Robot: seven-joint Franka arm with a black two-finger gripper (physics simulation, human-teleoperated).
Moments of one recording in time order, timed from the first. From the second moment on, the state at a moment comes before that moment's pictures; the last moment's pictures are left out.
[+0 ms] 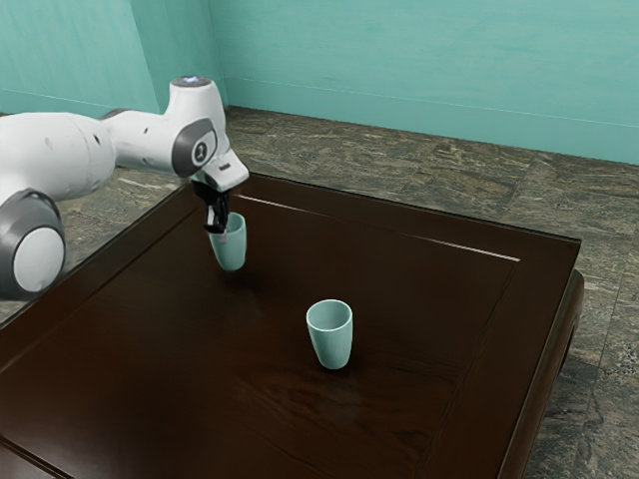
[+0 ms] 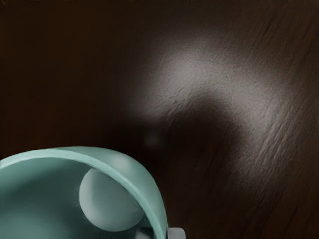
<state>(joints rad) 0.03 0.57 0.13 -1.43 0.00 2.06 1.26</state>
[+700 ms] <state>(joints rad) -0.16 0.23 0.13 -1.61 0.06 2.00 1.22</state>
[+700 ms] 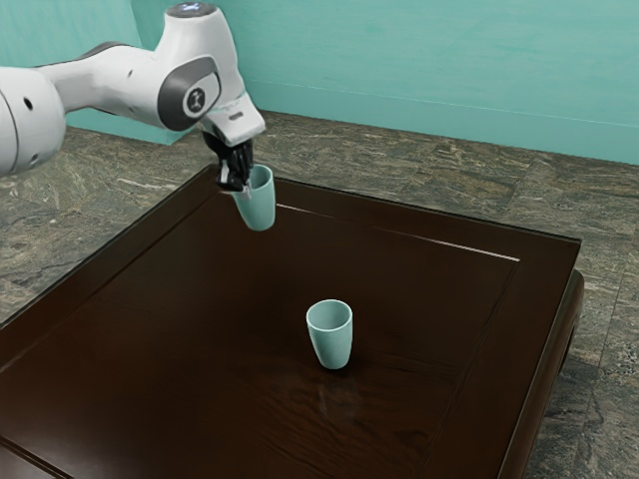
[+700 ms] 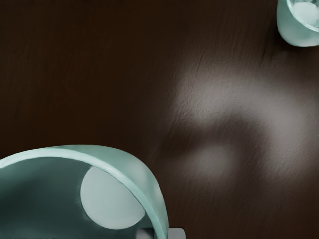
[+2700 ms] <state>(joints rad) -0.47 0.21 0.13 -1.76 0.07 1.97 0.94</state>
